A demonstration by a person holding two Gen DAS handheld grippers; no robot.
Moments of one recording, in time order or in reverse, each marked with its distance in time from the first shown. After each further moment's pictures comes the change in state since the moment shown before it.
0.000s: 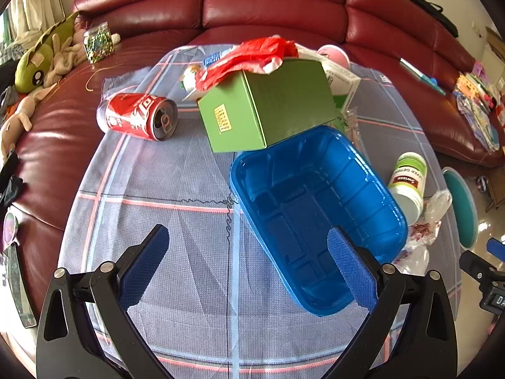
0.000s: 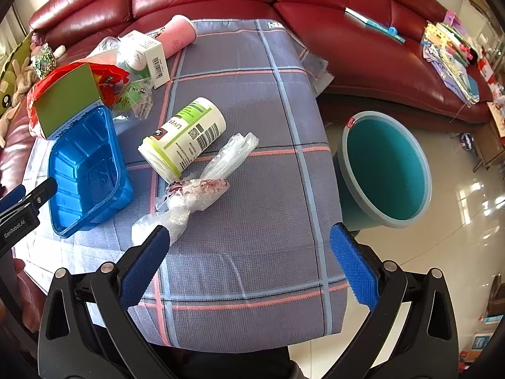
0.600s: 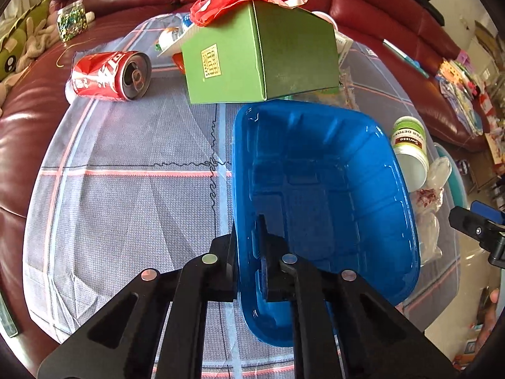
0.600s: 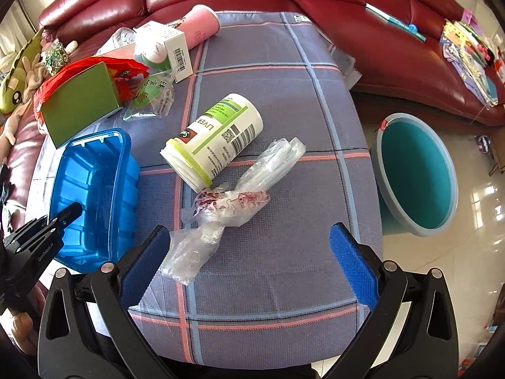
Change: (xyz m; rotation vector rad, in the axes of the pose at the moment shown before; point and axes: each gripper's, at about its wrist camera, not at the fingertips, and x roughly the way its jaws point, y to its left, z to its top) left arm 0.030 0.014 -0.021 0.029 0.084 -0.132; right arm 0.023 0.027 0.012 -0.021 0.024 0.080
